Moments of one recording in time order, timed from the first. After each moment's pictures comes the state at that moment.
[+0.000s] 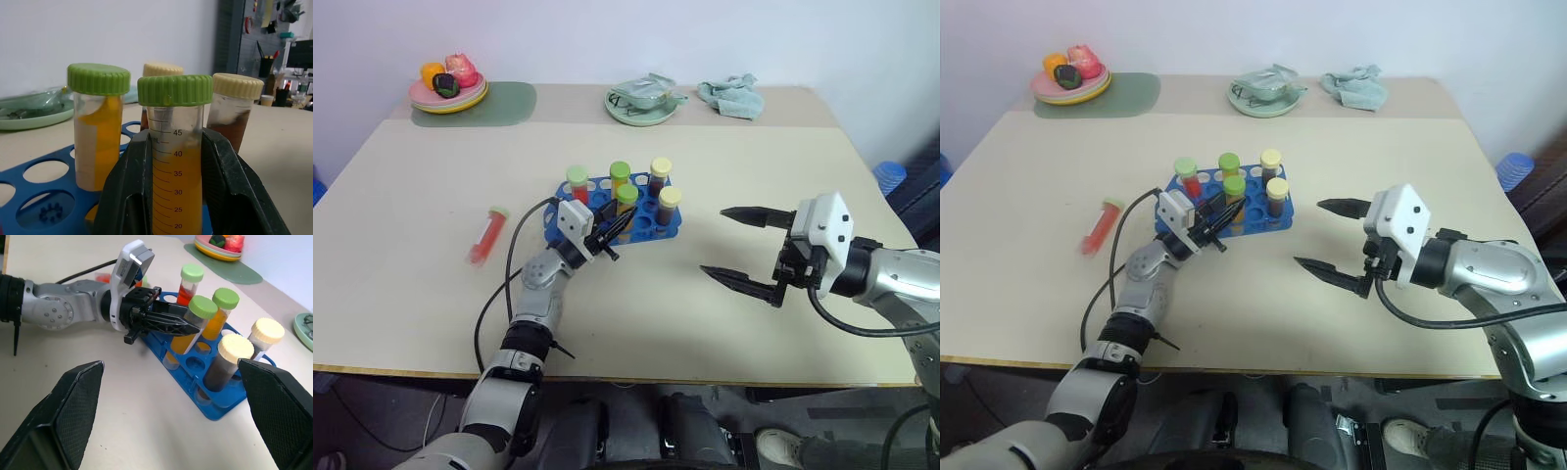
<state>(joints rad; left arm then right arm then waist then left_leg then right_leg) -0.57 0.09 -0.02 0.65 -0.27 -0.45 -0.79 -0.15 -0.85 -0.25 -0.61 0.63 0.57 0.86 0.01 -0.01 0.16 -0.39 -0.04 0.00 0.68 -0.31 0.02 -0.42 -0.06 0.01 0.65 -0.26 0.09</state>
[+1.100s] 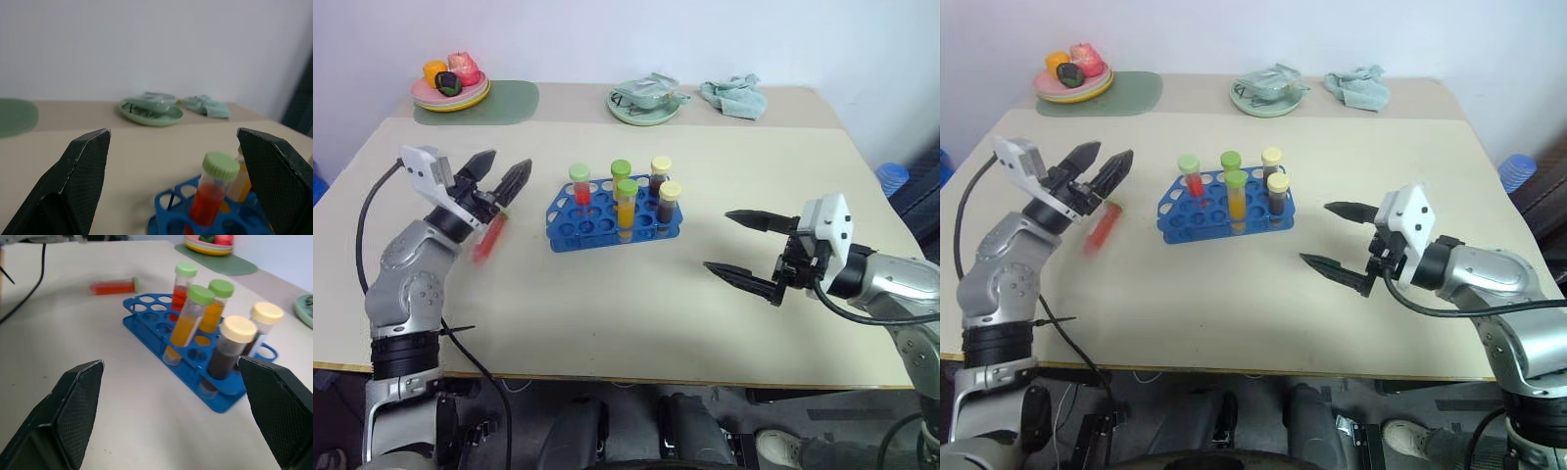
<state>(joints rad) -0.41 0.49 0.31 0.01 -0.62 0.35 -0.57 -0.15 -0.80 -0.19 -0.51 0.64 0.51 0.87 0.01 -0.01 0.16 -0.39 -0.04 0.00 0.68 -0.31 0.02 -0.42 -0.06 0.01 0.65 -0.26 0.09</state>
